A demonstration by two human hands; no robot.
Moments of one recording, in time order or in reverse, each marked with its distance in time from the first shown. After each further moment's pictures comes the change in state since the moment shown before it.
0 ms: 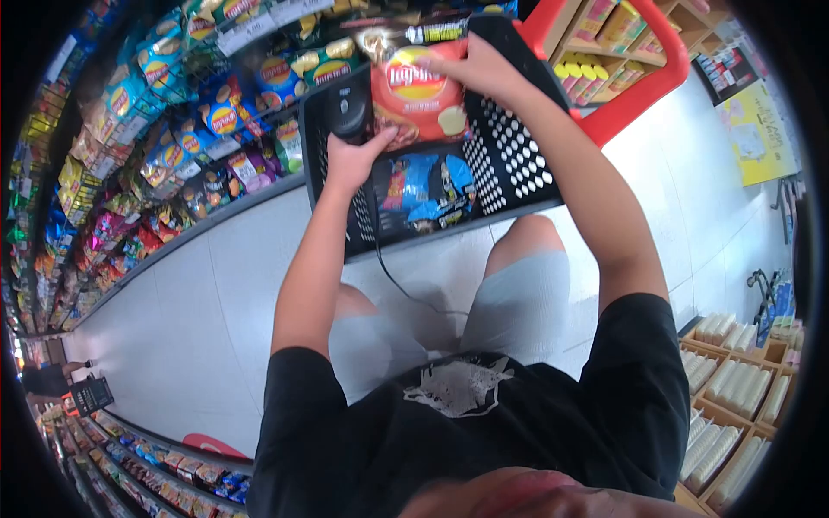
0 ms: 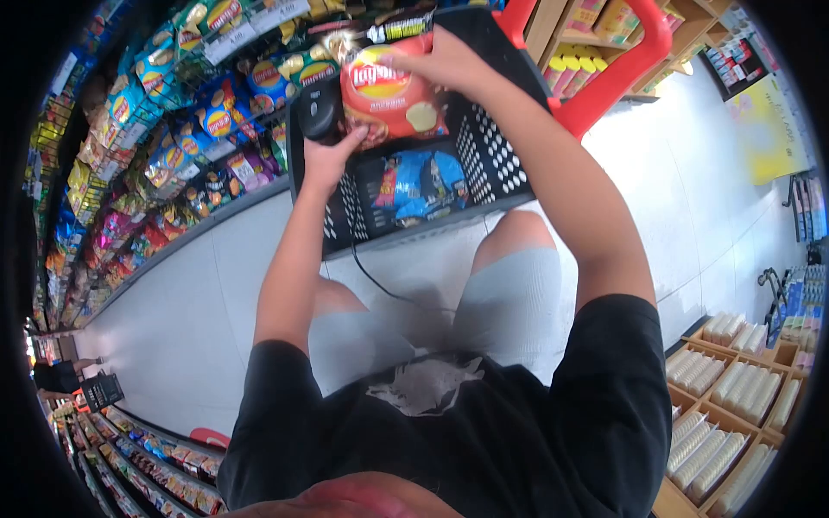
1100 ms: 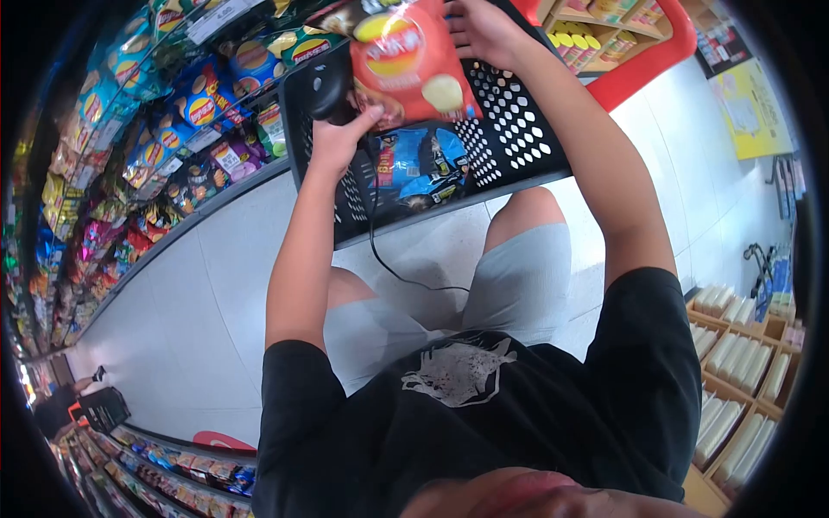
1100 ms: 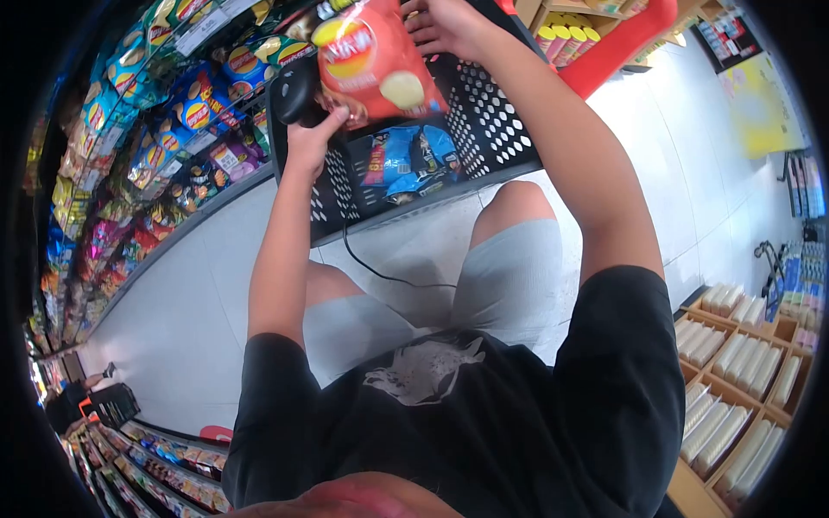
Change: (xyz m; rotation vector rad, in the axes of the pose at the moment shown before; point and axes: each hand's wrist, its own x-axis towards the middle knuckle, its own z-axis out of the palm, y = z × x) left_hand -0.005 0.012 0.007 -0.163 0.056 -0.143; right_hand 0.025 0.026 -0.029 0.571 -0.064 0.472
